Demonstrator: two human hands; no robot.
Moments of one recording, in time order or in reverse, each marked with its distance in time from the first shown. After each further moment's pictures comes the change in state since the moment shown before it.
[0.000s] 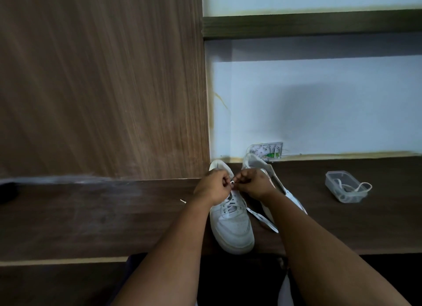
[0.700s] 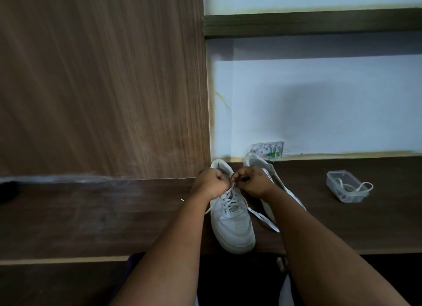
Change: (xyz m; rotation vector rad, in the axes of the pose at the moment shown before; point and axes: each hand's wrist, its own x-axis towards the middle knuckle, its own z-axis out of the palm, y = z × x) left_hand 0.003 -0.003 -0.009 -0.092 0.006 -0.236; right_hand 0.000 -0.014 -0.004 -0.182 -0.074 -0.059
